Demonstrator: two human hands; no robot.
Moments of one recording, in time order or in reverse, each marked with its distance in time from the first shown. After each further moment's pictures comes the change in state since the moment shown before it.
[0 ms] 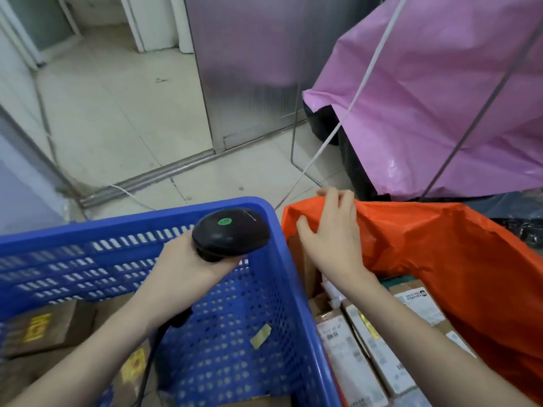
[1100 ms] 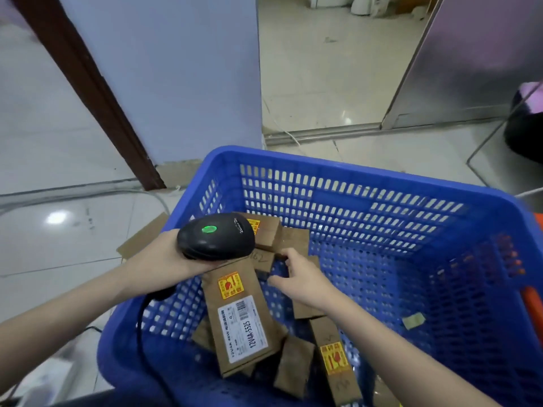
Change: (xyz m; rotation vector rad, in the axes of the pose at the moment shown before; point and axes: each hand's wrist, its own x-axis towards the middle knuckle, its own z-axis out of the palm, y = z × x) left_hand -0.134 -0.264 -0.270 -0.048 -0.054 -0.191; right_hand -0.193 -0.266 0.203 0.115 -1.131 -0.126
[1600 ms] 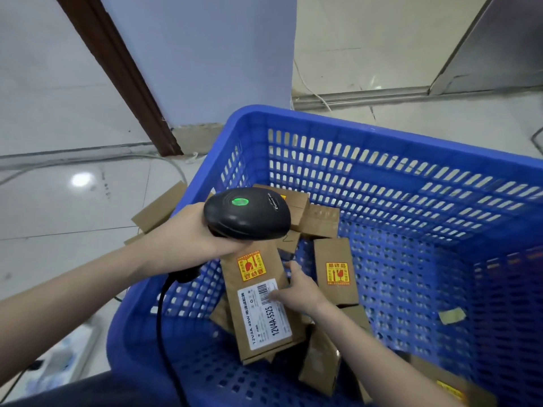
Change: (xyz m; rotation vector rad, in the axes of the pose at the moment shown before) left_hand 0.018 -0.014 0.003 -0.012 -0.050 -0.062; right_hand 0.049 0.033 0.089 0.187 -0.180 0.213
